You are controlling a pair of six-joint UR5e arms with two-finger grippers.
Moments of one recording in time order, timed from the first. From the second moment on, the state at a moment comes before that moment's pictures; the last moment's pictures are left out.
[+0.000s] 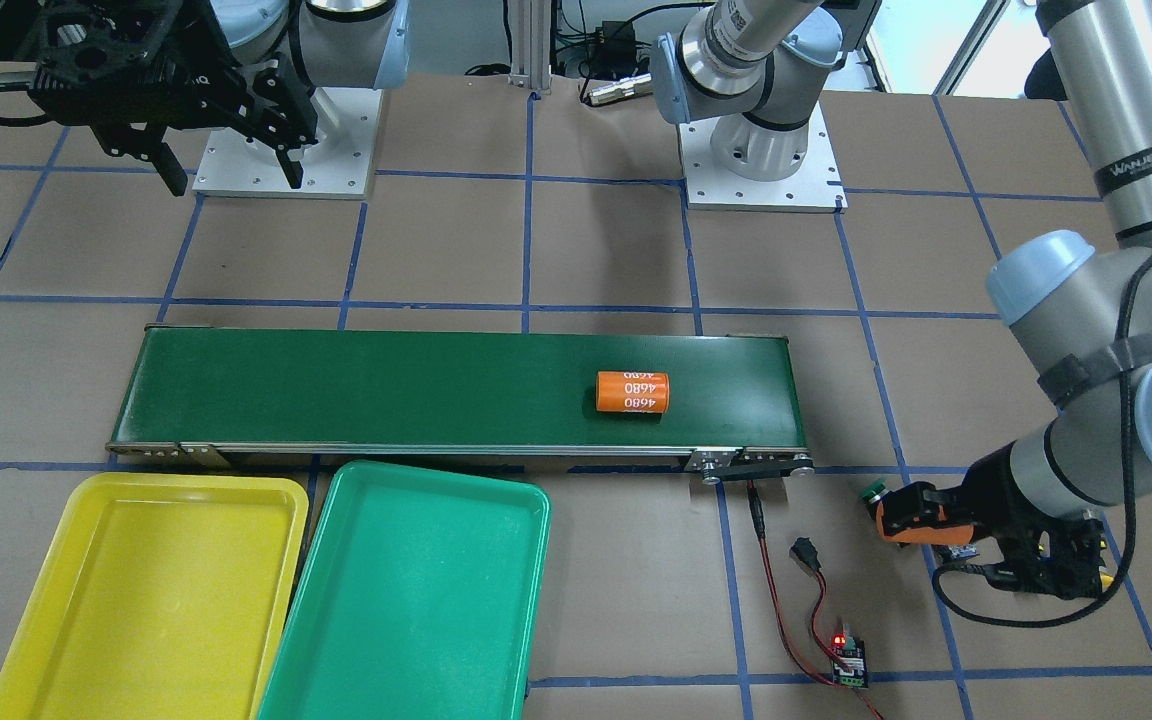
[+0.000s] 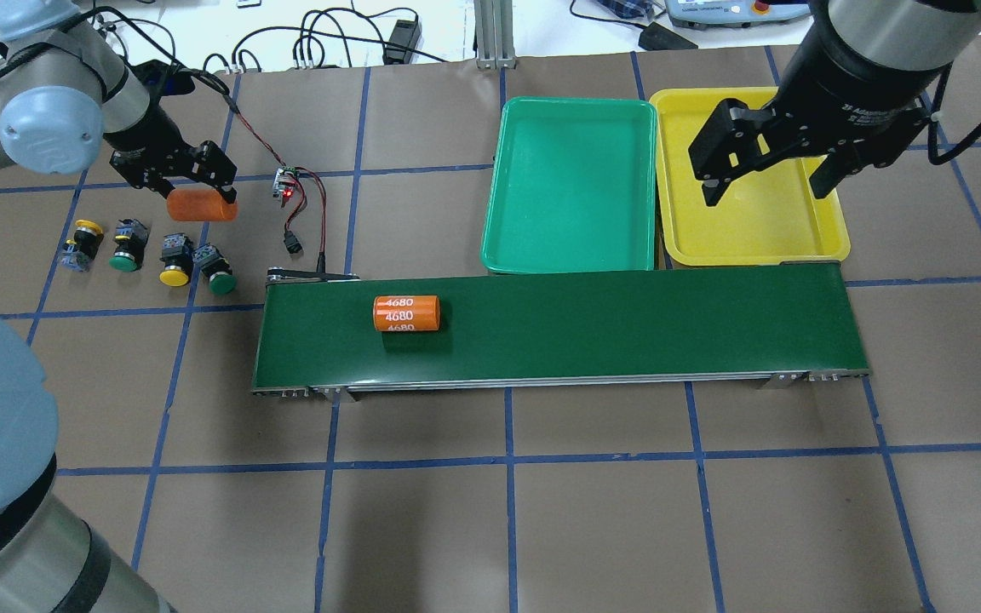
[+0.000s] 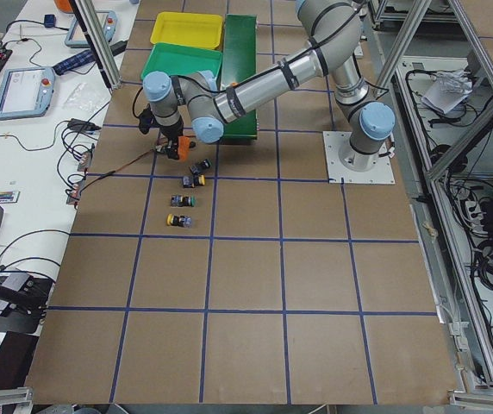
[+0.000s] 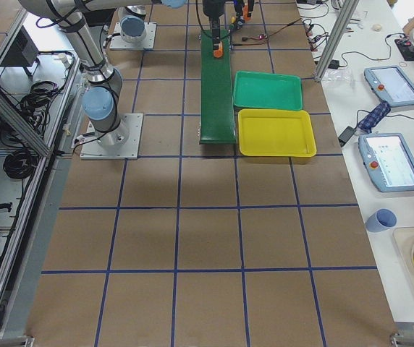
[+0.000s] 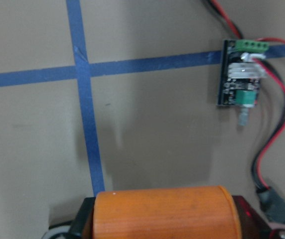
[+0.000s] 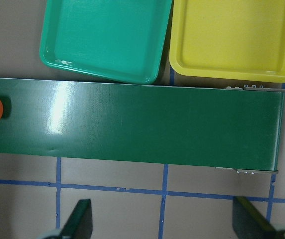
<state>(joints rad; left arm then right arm) -1.29 -2.04 -1.48 -1.25 1.49 0.35 1.57 -1.68 1.56 -1.51 -1.51 -0.06</state>
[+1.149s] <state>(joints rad) -1.42 -1.81 -1.86 -1.24 1.46 0.23 1.57 -1.68 1.56 -1.51 -1.51 -0.06</state>
